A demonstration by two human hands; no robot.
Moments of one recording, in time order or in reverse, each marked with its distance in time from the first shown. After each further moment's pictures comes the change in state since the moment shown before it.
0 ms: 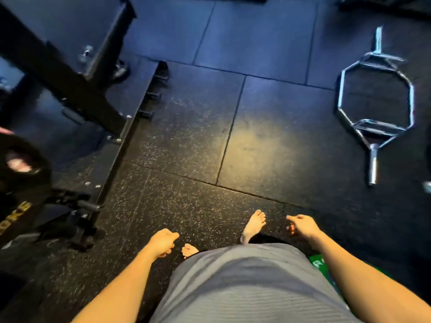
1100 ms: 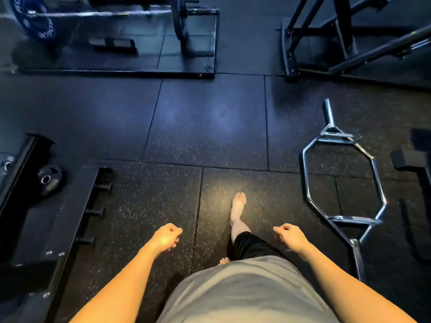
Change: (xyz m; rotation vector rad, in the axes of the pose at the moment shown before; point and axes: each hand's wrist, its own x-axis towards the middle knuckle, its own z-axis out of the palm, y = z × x) left_hand 0.207 0.735 -0.165 0.140 -0.038 0.293; right_hand 0.359 -0.470 -0.312 0.072 0.020 -0.041
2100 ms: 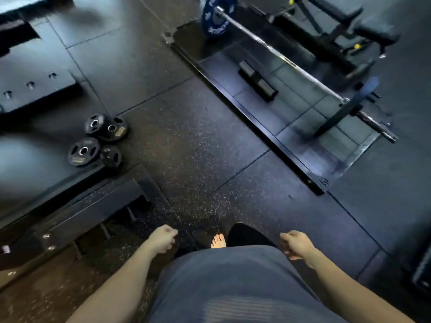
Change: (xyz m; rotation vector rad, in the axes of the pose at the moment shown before) left_hand 0.302 0.194 -0.493 -0.857 0.269 -0.380; right_hand 0.322 -0.831 0.104 -0.639 -0.254 -0.207
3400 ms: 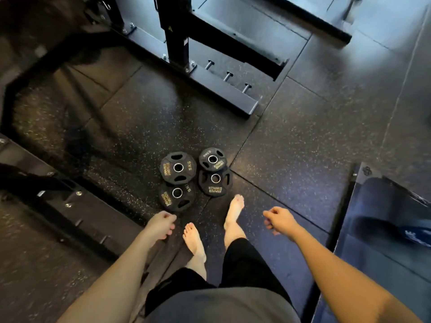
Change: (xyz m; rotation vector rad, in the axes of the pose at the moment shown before) left_hand 0.275 0.174 -0.596 -1.219 0.344 -0.369; right_hand 0.137 -1.026 0.459 -1.124 -0.421 -0.614
